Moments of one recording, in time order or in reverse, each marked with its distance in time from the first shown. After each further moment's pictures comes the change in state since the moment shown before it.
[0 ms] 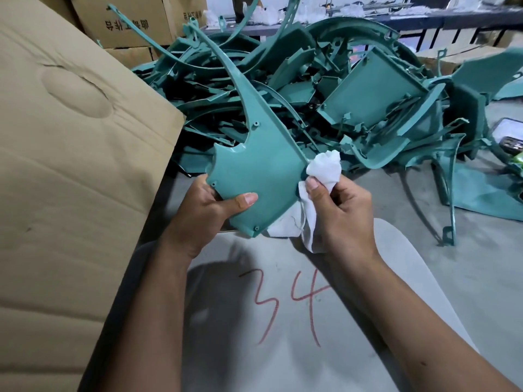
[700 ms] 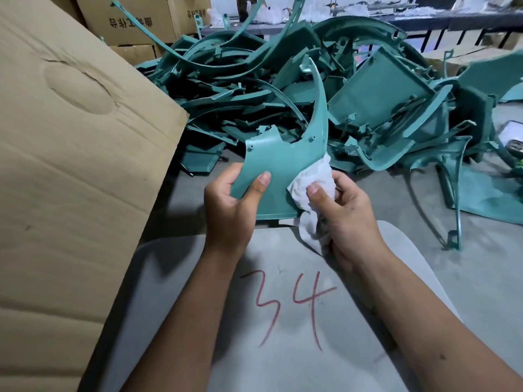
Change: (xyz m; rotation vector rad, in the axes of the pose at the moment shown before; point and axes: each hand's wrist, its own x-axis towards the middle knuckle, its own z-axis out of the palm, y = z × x) left_hand 0.018 -0.035 0.038 0.190 0.354 0.374; right_hand 0.005 0.001 -0.006 0.260 -0.158 0.198
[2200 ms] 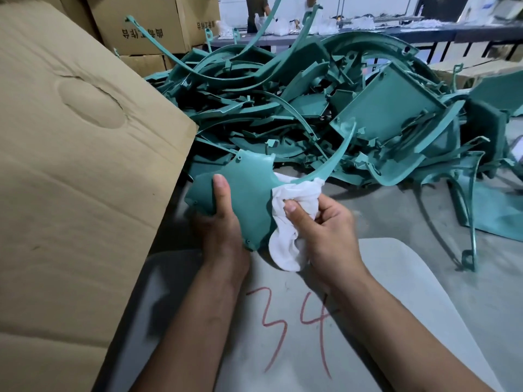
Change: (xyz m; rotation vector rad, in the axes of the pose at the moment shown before) left_hand 0.002 0.001 0.001 -0.362 0.533 -0.547; right_hand -0.003 0.012 0.036 0.112 -0.043 -0.030
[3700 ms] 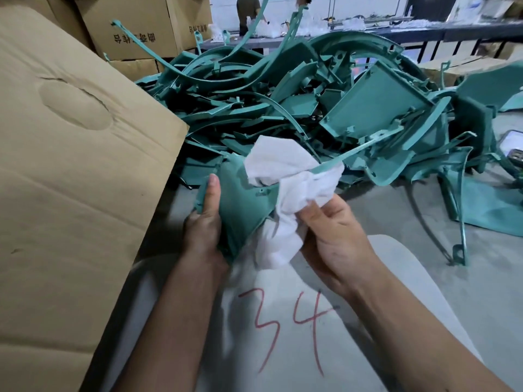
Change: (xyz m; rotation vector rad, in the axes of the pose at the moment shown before) left_hand 0.015 0.015 -0.011 0.206 -0.164 -0.241; right_hand 0.001 -0.013 -0.012 0.298 -0.256 0.066
